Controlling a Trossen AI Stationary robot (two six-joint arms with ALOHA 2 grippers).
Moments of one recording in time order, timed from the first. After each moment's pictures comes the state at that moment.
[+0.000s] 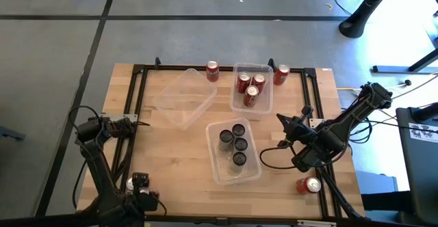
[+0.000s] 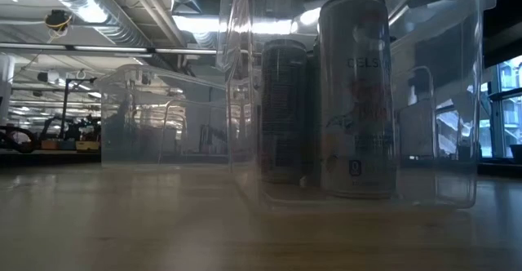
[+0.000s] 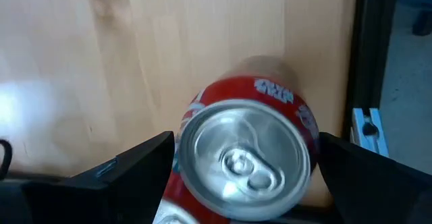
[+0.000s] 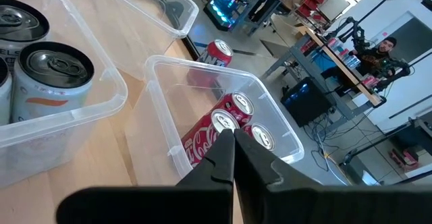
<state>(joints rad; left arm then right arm) -1.11 1.91 1.61 -1.40 -0.17 -1.05 0.71 1.22 1.04 -1.28 1.21 0.86</state>
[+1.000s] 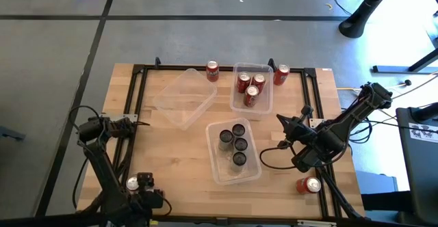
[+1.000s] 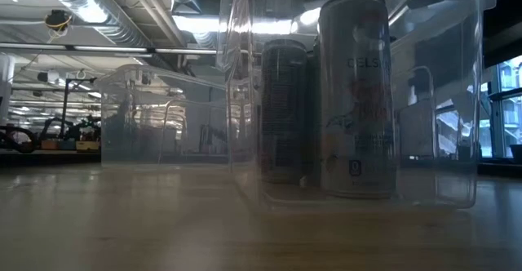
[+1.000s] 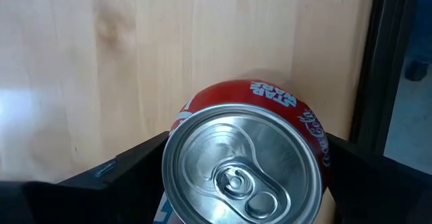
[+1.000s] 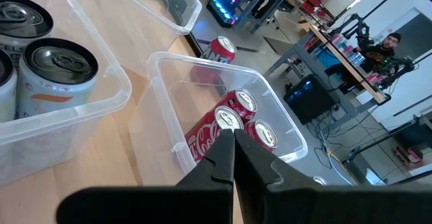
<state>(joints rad) -1.08 1.91 1.54 -1.29 -0.25 -1.12 0.71 1.22 1.04 -1.28 1.19 0.86</state>
